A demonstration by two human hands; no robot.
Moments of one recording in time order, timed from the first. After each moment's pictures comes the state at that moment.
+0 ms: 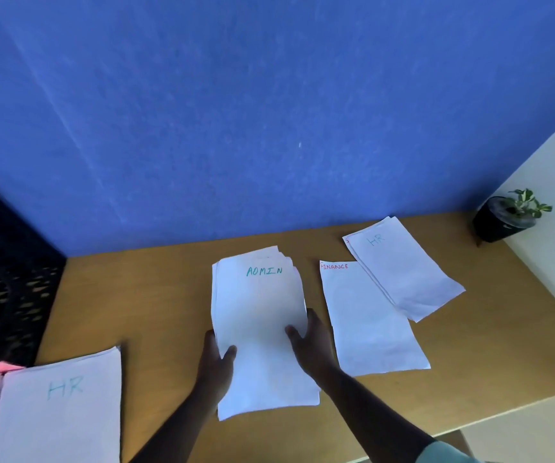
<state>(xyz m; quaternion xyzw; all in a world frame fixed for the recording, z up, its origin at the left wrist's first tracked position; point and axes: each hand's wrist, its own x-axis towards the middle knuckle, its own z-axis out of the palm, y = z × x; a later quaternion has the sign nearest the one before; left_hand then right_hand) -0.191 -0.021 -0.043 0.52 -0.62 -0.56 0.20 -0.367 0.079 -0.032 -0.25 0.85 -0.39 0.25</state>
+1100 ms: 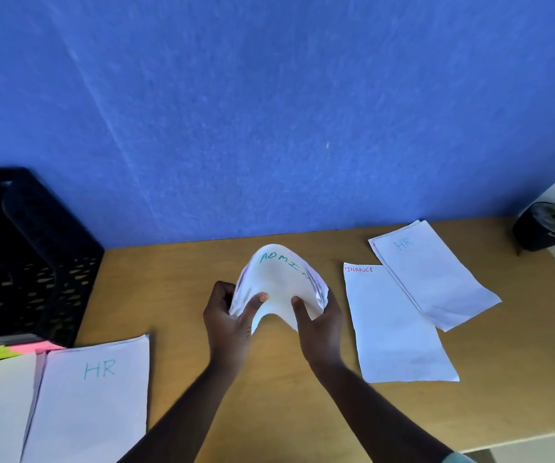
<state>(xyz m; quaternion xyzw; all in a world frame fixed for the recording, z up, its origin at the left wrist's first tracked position) -0.209 -0.046 0.035 0.43 -0.59 -0.51 0.46 -0.336 0.045 0.017 -0.25 0.72 -0.62 0.17</state>
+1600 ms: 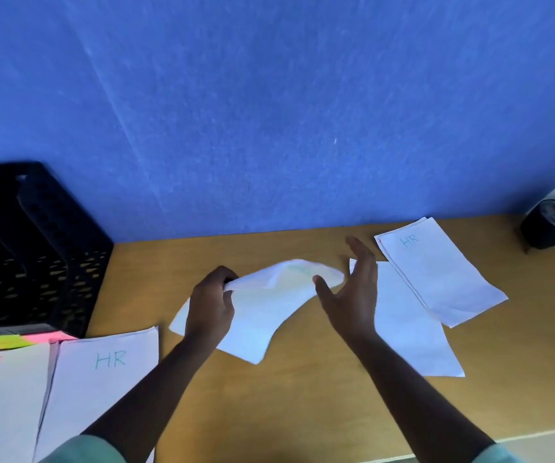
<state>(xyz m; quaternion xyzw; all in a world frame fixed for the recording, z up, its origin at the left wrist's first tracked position) -0.173 -0.094 0.046 0.42 -0.81 -0.28 0.30 -0.385 0.048 0.056 -0.39 0.79 -0.48 0.02</state>
